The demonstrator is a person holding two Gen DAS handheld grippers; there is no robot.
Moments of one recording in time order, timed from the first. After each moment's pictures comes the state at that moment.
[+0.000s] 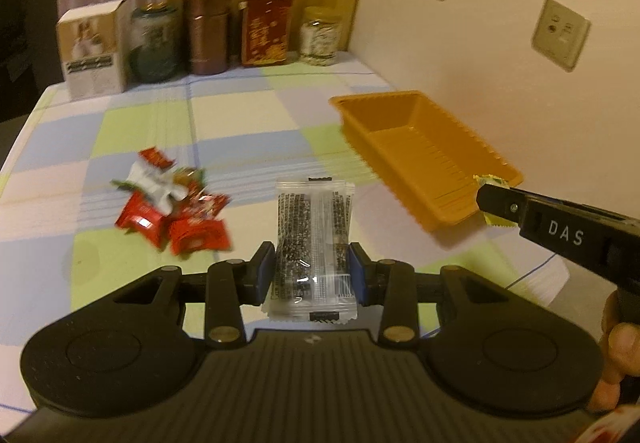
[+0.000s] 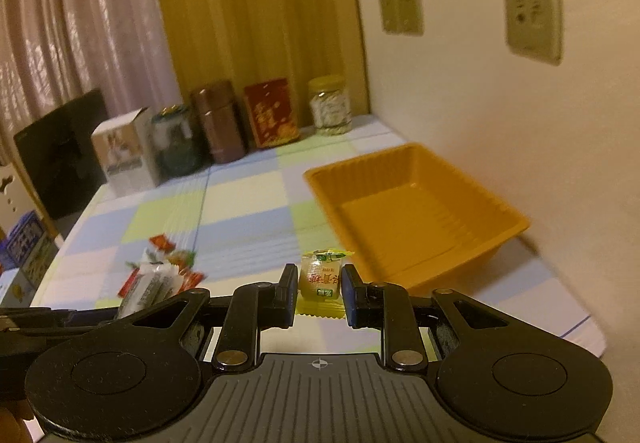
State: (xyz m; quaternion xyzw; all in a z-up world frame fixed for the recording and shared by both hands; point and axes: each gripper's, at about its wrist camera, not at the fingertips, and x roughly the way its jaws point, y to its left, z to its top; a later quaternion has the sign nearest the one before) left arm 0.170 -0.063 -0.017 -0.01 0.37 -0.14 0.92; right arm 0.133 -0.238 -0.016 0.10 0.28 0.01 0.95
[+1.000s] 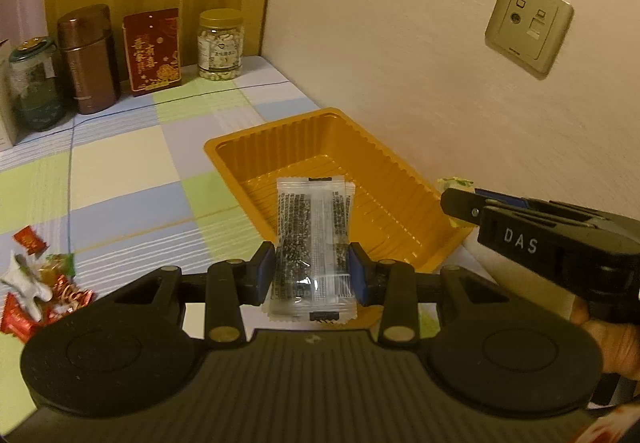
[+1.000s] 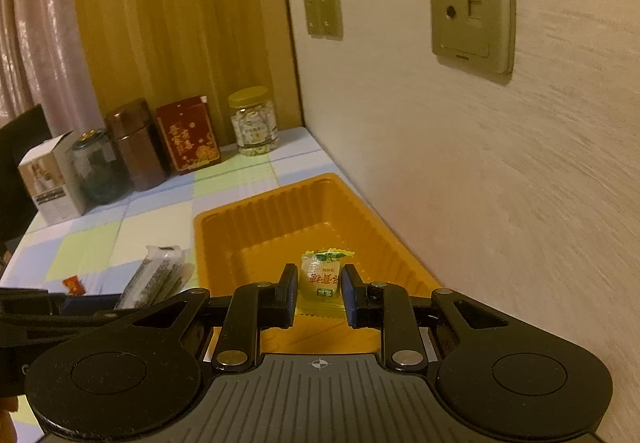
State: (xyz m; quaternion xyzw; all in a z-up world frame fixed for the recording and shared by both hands) left arm 0.275 -0.187 -0.015 0.01 0.38 -0.22 0.90; right arm 0.221 -0.356 -0.019 0.10 0.30 -0.04 0.95
